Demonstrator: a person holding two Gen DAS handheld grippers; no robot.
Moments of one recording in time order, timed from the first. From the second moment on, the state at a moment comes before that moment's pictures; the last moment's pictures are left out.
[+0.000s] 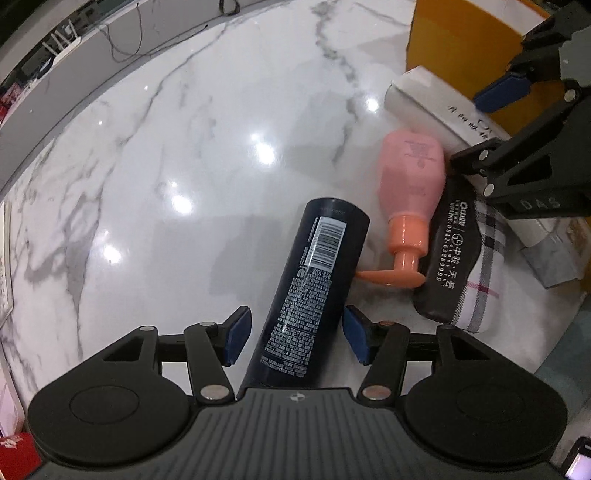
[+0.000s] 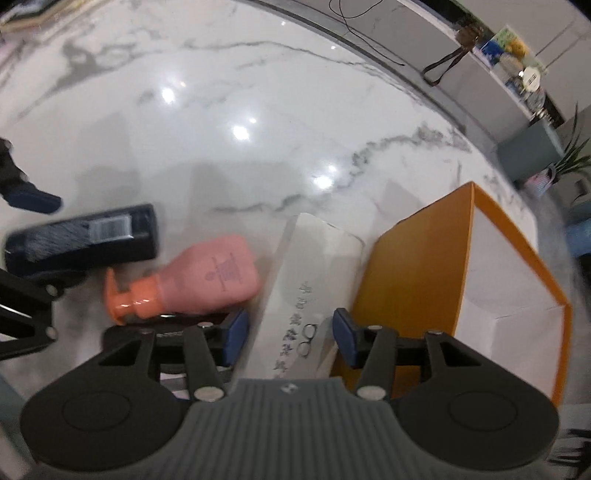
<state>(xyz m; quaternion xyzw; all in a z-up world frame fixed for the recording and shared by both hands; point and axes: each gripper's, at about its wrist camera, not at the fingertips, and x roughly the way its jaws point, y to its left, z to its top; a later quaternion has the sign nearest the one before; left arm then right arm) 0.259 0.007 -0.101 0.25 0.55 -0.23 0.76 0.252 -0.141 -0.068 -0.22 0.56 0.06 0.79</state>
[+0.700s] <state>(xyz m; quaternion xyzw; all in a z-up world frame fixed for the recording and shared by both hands) 0.265 0.033 -0.103 0.16 0.63 -0.14 0.75 0.222 -0.111 -0.060 -0.22 0.57 0.10 0.78</state>
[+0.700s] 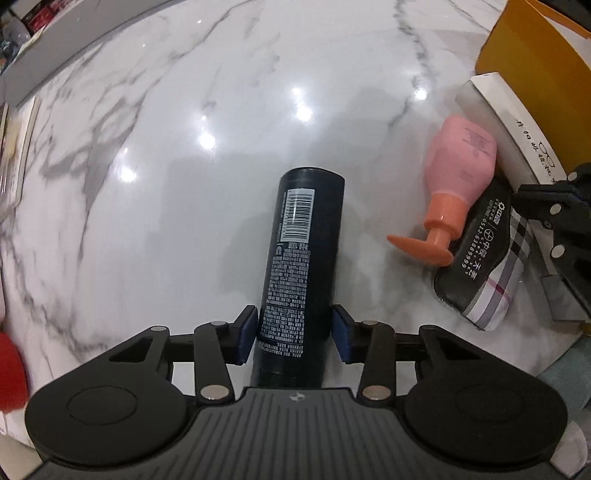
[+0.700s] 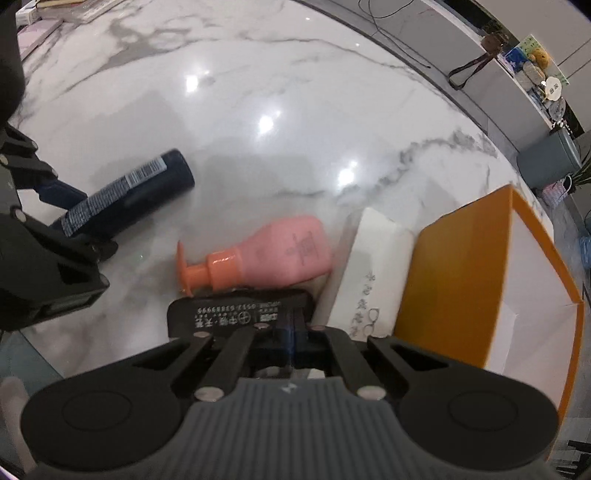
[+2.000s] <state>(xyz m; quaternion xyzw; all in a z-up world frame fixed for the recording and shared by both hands) 0.259 0.035 -0.103 0.18 0.63 -0.15 0.74 0.230 -0.115 -0.059 -0.30 0.58 0.05 0.76</state>
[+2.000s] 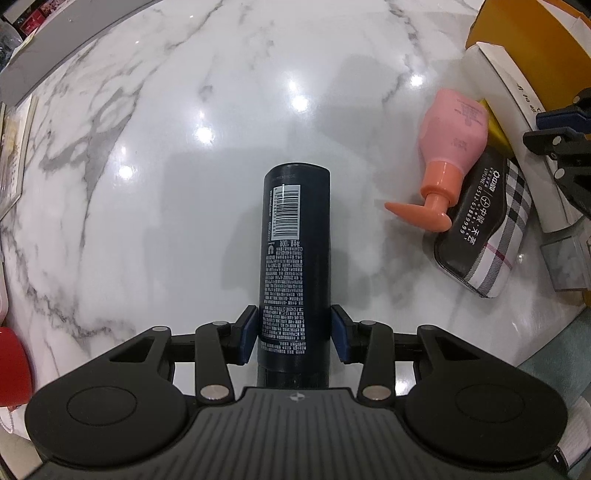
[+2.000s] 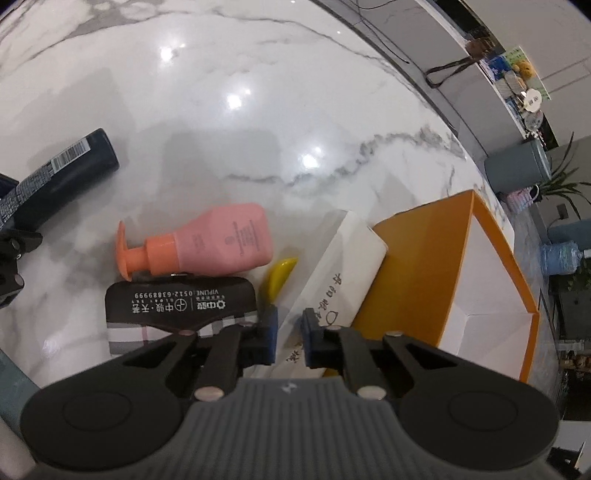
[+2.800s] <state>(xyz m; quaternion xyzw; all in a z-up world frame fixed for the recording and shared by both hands) 0.260 0.033 -0.101 0.18 0.63 -0.15 0.74 0.271 -0.141 -0.071 -0.19 0.64 -0.05 0.74</state>
